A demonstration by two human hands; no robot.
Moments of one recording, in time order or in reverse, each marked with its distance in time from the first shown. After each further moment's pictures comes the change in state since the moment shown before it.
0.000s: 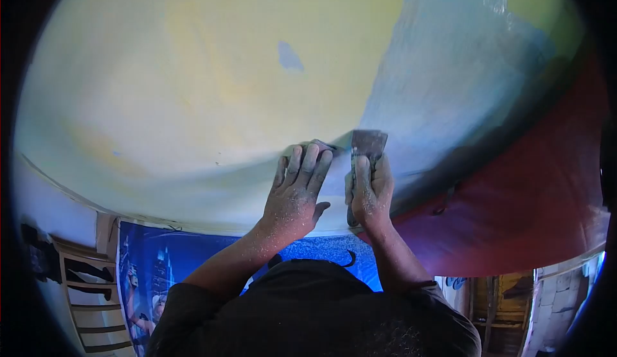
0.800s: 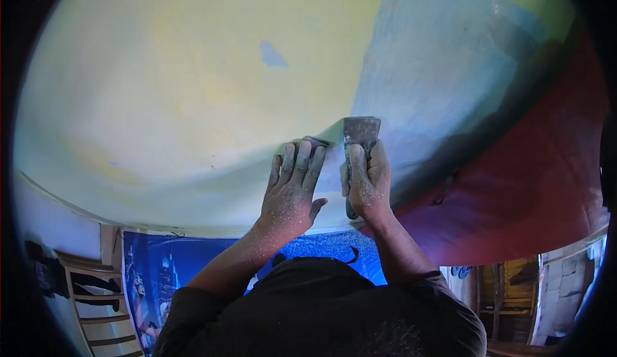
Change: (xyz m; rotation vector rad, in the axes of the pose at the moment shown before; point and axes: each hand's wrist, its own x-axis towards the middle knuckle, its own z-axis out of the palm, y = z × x) left_hand 0.000 -0.001 0.004 0.011 0.012 0.007; right_hand 0.005 -0.014 0.003 0.048 0.004 0.005
